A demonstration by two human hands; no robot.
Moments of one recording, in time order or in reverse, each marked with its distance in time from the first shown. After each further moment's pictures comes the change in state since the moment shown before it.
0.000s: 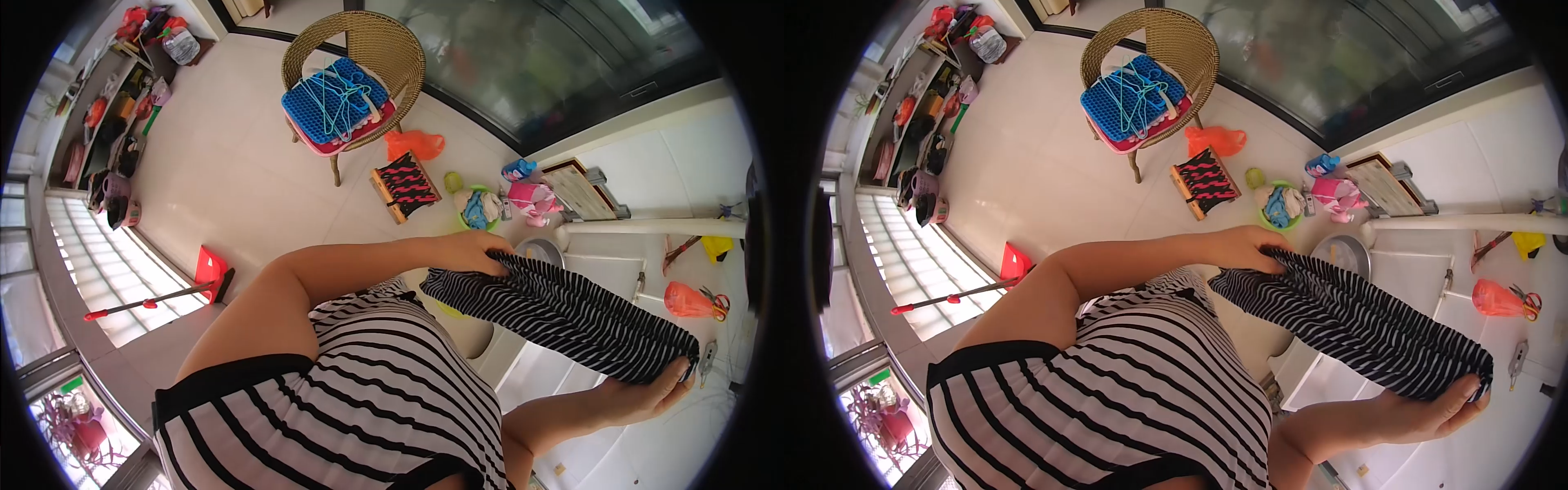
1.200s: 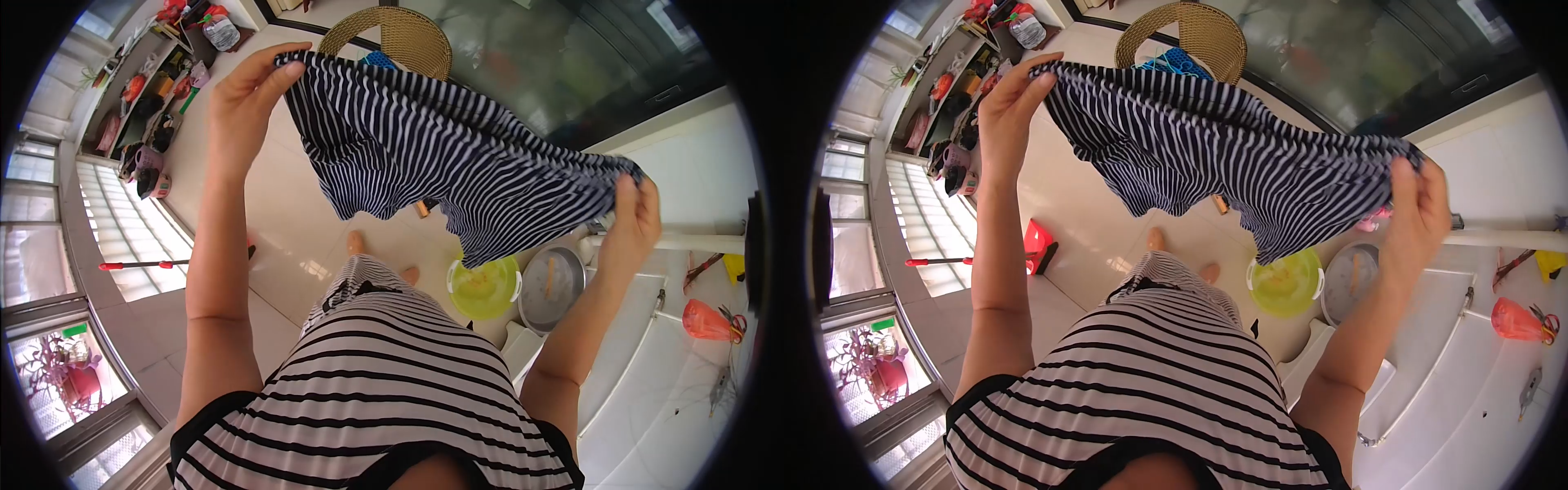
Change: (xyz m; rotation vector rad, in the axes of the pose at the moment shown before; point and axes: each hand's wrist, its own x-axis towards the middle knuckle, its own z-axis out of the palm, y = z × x) left_hand -0.217 0.139 -0.061 0.614 1.503 0.242; right_hand -0.004 0.133 0.074 0.094 -0.922 0.199
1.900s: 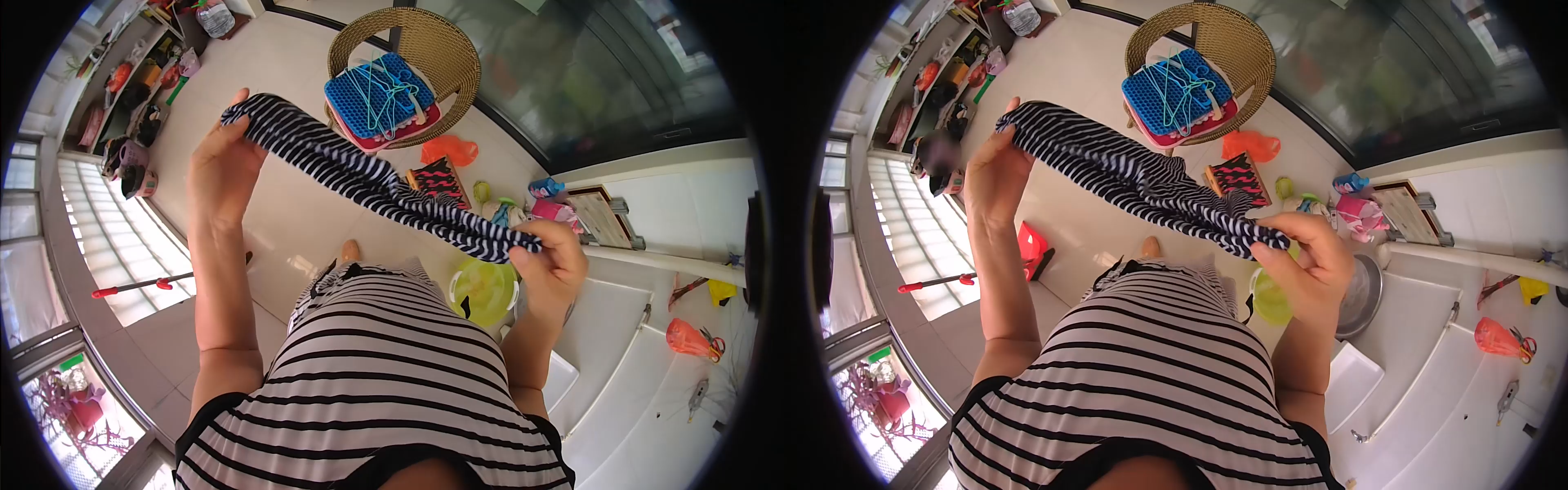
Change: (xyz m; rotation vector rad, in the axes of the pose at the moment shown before) left_hand 0.019 -0.124 -0.122 -1.012 0.164 -0.614; right_hand -0.064 -0.055 0.197 0.341 -0.435 0.087
